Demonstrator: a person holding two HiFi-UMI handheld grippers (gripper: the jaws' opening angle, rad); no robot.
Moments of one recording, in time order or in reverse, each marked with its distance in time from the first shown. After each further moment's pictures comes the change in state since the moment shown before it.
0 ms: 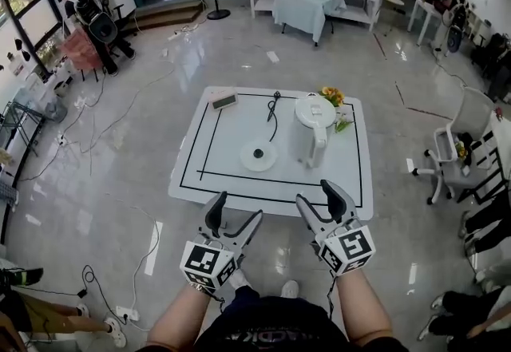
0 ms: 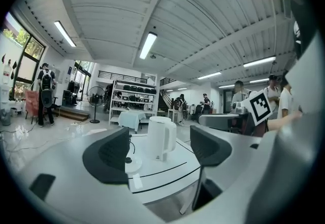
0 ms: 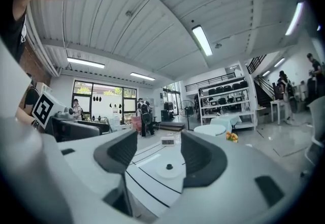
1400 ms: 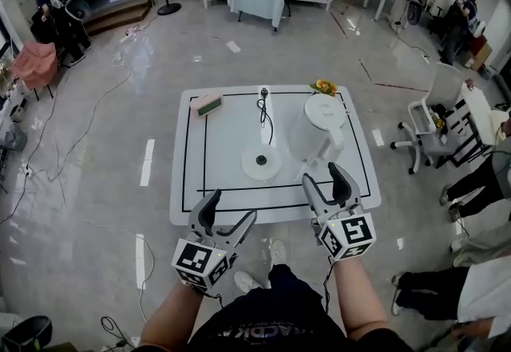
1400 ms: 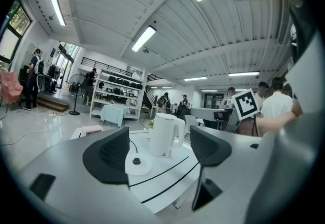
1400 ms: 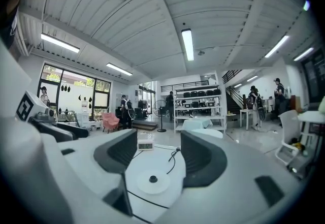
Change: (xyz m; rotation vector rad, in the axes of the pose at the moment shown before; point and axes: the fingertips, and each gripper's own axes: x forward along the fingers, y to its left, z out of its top) left arm 0.026 0.134 -0.006 -0.062 0.051 -0.246; right arm 0.109 0.002 0.007 -0.023 0.019 -0.346
